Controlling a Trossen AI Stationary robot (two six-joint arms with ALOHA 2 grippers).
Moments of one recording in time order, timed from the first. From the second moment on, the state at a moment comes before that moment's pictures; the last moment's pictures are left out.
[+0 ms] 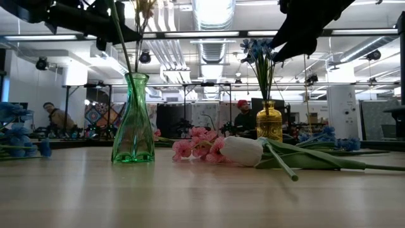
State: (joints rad) left arm 0.72 0.78 0.60 0.24 0.04 -0.02; right arm -0.06 1.04 0.86 -0.48 0.21 0.26
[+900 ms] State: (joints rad) left arm 0.72 0.84 0.54 0.31 0.04 -0.06; right arm -0.06 1.04 0.86 -0.48 0.21 0.21
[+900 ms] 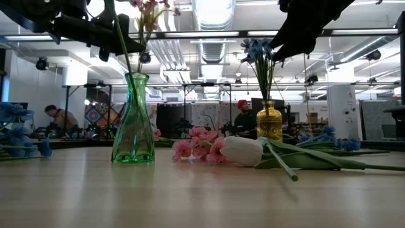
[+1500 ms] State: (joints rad) left arm 0.72 0.85 0.36 0.54 0.04 -0.07; right arm -0.06 1.04 0.86 -0.48 0.21 0.21
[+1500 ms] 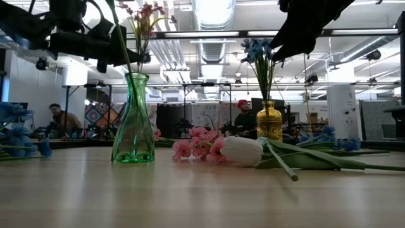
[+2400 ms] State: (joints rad) left arm 0.72 0.84 0.37 0.44 0.03 -0.18; right arm -0.06 1.04 0.86 -0.47 0.21 0.20
